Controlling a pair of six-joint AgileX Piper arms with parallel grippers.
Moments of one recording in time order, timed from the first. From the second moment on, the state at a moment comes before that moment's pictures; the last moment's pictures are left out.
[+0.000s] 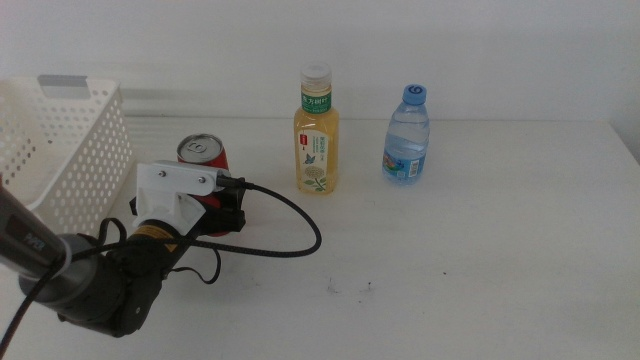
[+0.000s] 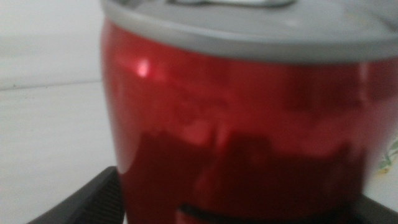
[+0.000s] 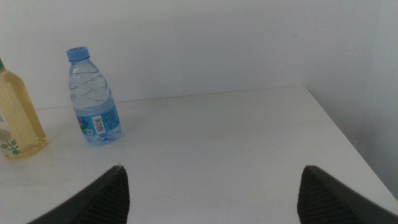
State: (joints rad) left arm -0.26 2.03 -0.63 0.02 -1.09 -0.10; right arm 0.01 0.00 -0.01 -0.05 0.22 0.14
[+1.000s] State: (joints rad) left arm -0.26 1.55 -0.80 0.01 -0.06 -0.13; right arm 0.01 0.00 -0.01 -0.05 0.22 0.14
